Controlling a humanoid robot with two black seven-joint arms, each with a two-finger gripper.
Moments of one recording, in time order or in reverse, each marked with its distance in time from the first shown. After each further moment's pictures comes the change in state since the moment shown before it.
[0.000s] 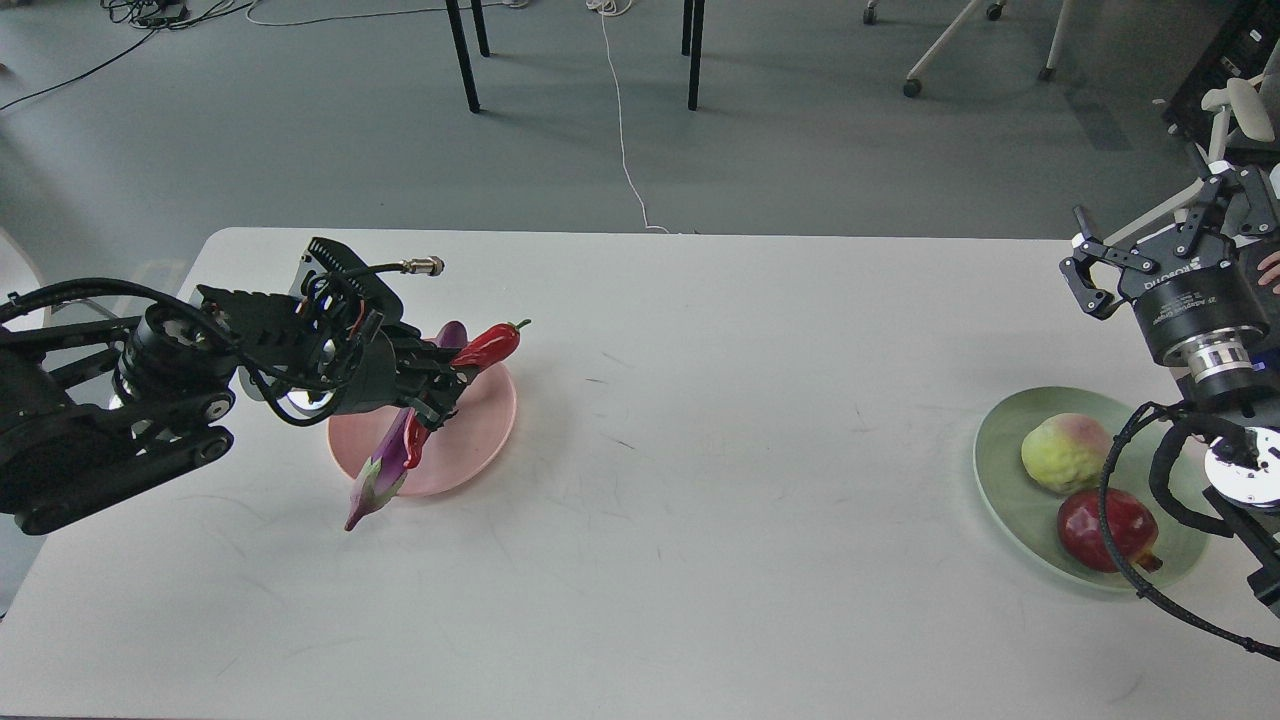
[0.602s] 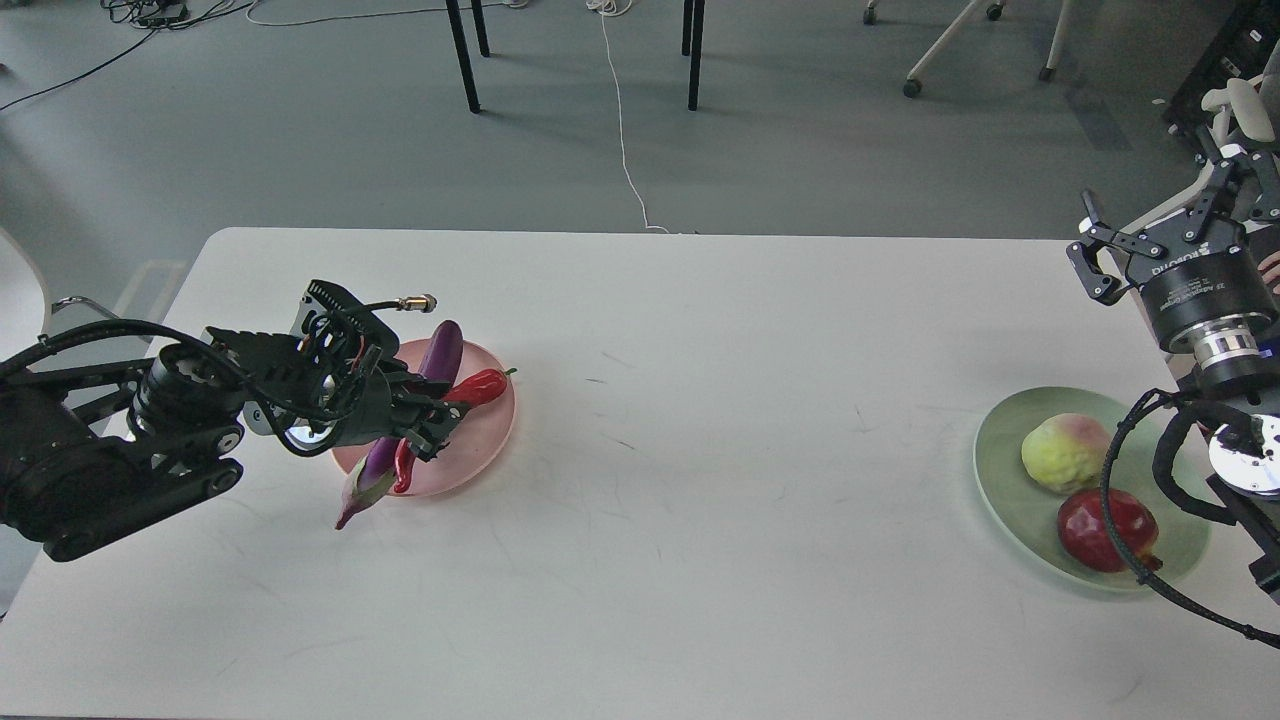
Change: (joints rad) left arm 0.074 -0.043 -0.006 0.086 0.000 0.049 -0.003; right arm 0.014 0.001 0.015 -0.009 0.001 0.000 0.000
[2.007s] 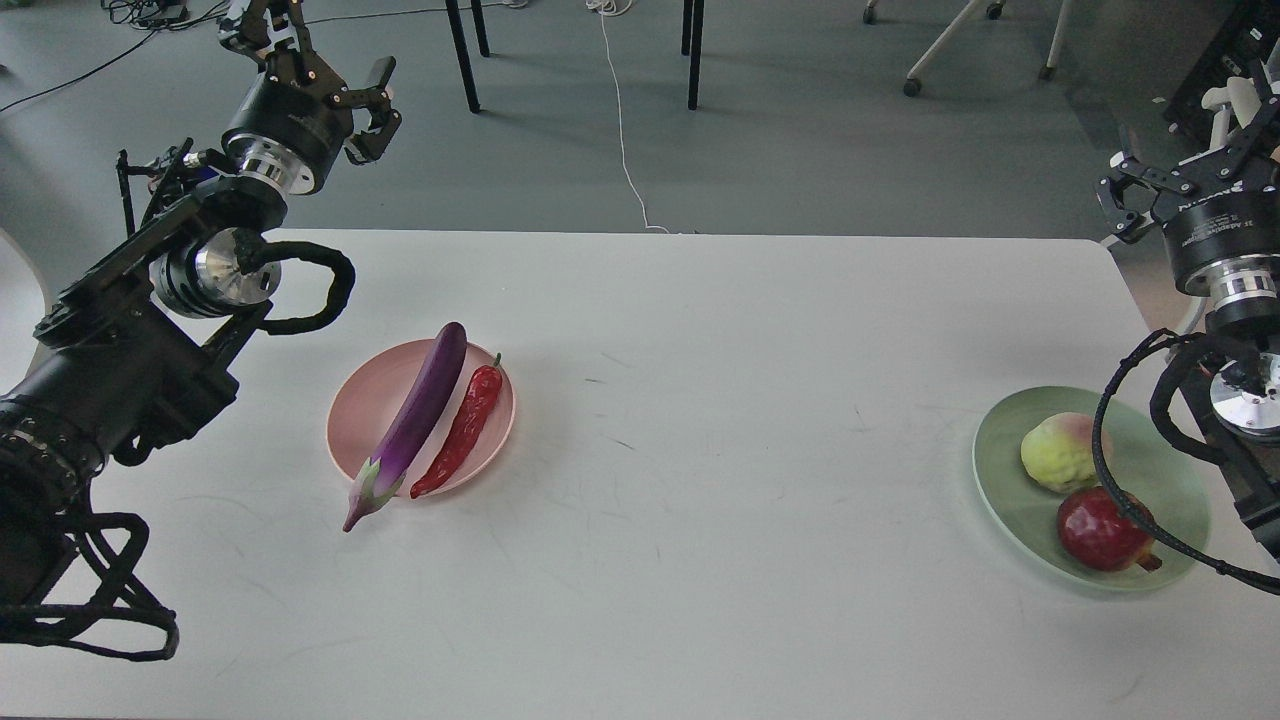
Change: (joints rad) left arm 0.001 -0.366 -0.665 0.608 -1.994 0.052 -0.213; right arm 0.104 0.057 0.063 -0.066 0.053 -0.047 -0.021
